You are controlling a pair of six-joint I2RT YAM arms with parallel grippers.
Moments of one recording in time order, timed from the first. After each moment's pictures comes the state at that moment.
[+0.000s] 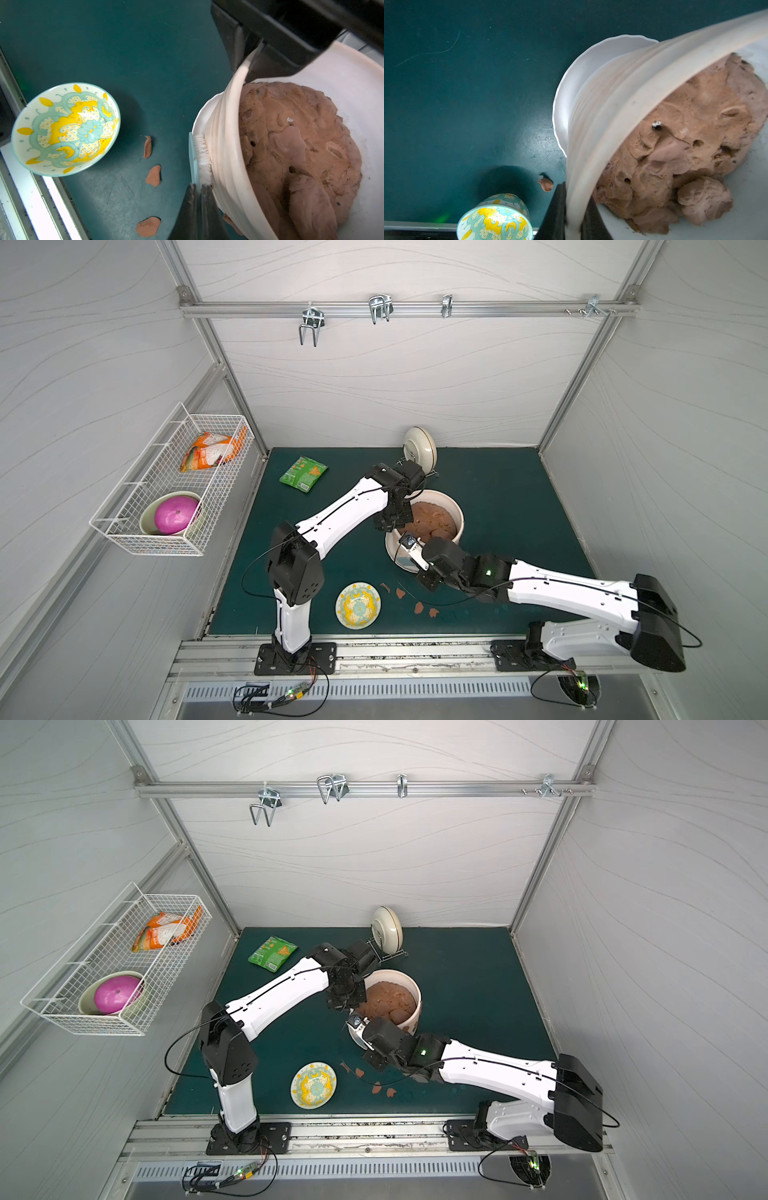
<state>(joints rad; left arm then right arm) -0.72 1.89 1.79 -1.31 -0.06 -0.87 1.20 1.26 0.90 -0.42 0.28 0.02</state>
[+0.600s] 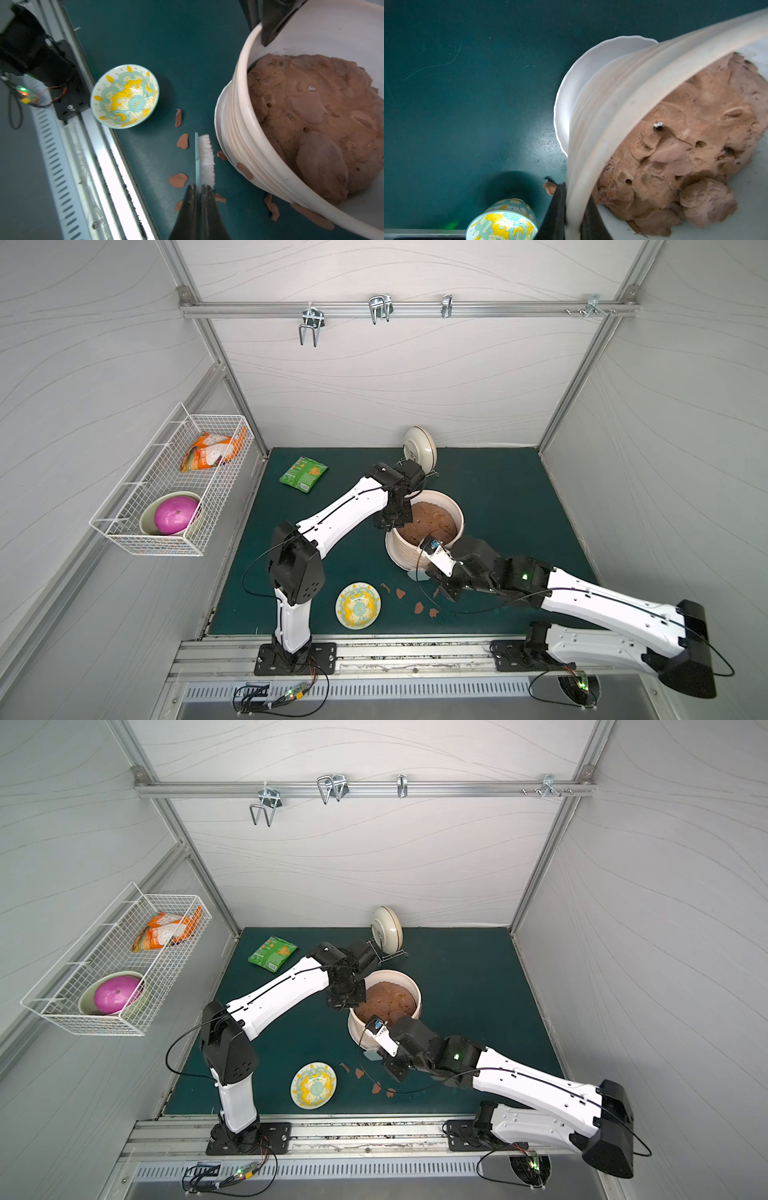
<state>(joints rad) -0.72 1.90 1.80 -1.31 -0.07 -0.80 1.11 1.02 0.84 -0.58 -0.02 0.04</state>
